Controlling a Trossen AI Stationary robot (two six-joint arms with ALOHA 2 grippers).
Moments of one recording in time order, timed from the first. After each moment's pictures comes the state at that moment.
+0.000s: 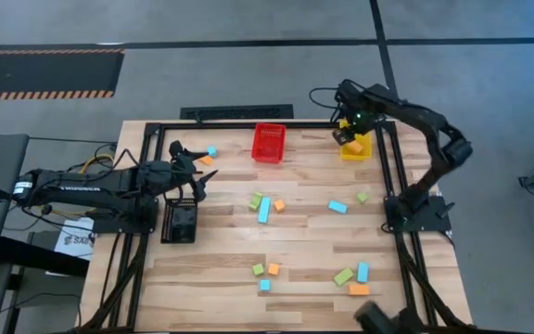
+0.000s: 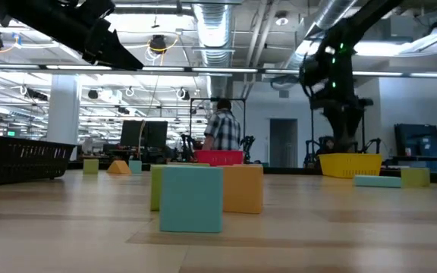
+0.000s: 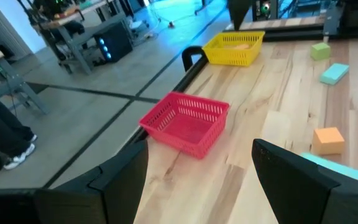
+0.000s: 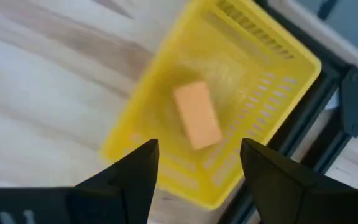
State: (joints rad) left arm 0.08 0.72 0.47 -0.10 -0.50 0.08; right arm -0.89 1.60 1.27 -1.12 0.16 0.17
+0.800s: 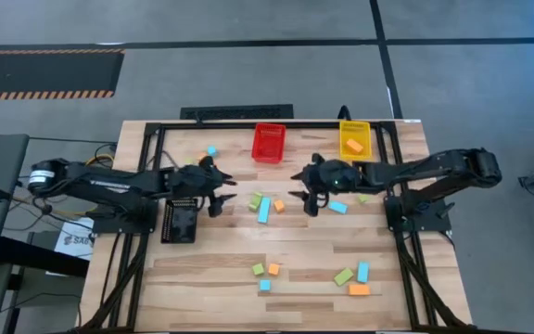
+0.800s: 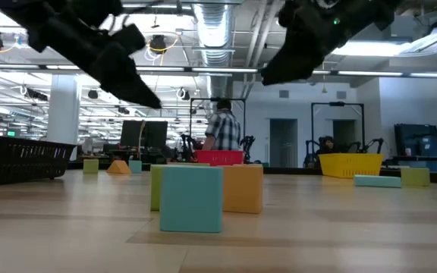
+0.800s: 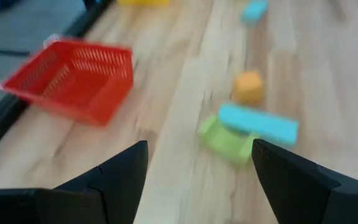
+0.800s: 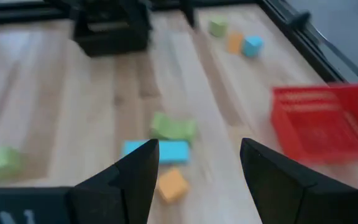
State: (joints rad) left arm 0.11 1.13 0.51 0.02 -0.17 0.02; right arm -0.02 1.30 0.81 -0.02 0.16 0.08
